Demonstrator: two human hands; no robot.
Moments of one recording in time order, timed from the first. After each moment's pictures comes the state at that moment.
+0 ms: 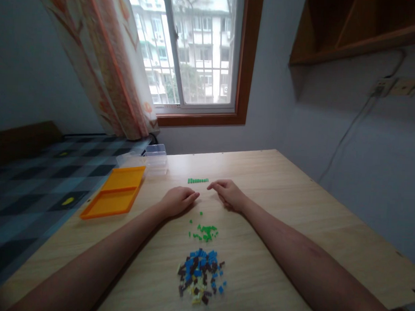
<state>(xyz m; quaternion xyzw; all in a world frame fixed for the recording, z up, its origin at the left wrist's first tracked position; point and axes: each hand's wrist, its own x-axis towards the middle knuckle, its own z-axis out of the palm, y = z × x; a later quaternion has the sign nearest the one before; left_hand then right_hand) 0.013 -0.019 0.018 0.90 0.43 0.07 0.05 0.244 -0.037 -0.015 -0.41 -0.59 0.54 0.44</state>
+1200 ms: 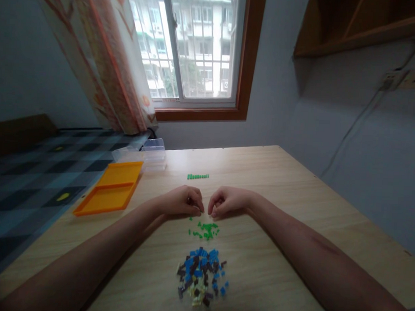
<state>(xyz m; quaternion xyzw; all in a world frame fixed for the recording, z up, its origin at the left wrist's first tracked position) 0.016 -0.017 0.025 0.92 0.24 0.07 0.30 0.259 -0.043 0.013 -0.33 -0.75 0.56 0.11</state>
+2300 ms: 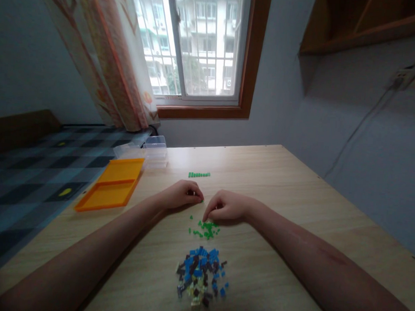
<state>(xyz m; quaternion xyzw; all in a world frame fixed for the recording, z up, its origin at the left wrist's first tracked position) 0.017 -0.012 0.020 0.89 0.32 0.14 0.31 0.246 -0.062 0.009 -0.30 -0.82 0.46 0.13</state>
